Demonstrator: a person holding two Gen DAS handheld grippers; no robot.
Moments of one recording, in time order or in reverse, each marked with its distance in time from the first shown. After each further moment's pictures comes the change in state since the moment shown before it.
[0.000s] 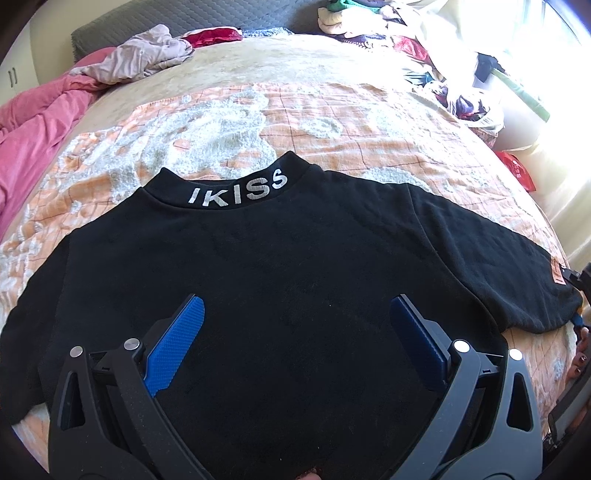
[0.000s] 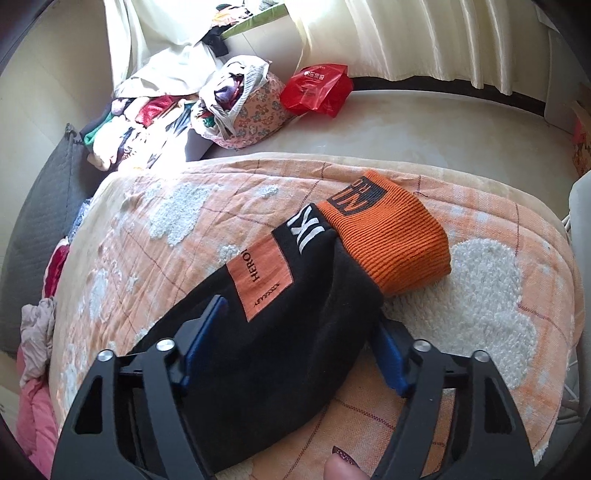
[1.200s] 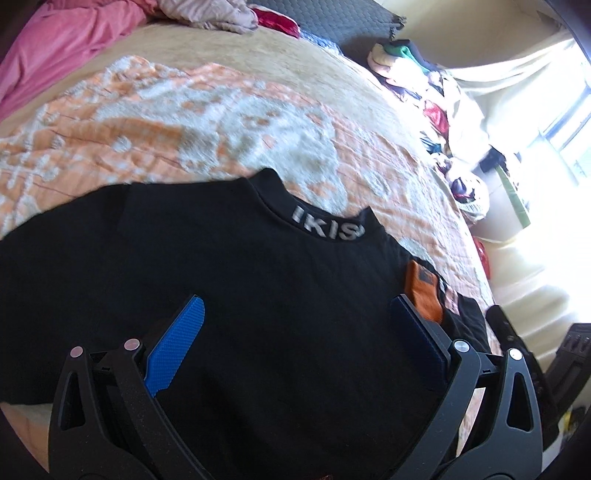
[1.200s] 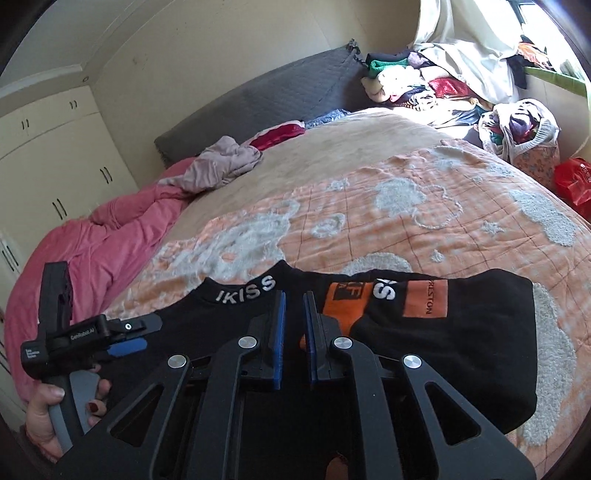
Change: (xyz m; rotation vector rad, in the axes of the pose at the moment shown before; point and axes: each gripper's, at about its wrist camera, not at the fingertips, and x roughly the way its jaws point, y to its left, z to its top) left arm -0.019 0.128 0.001 -0.357 -0.018 -0.256; right arm -0.077 0.207 -0.150 -0.826 0.153 0.645
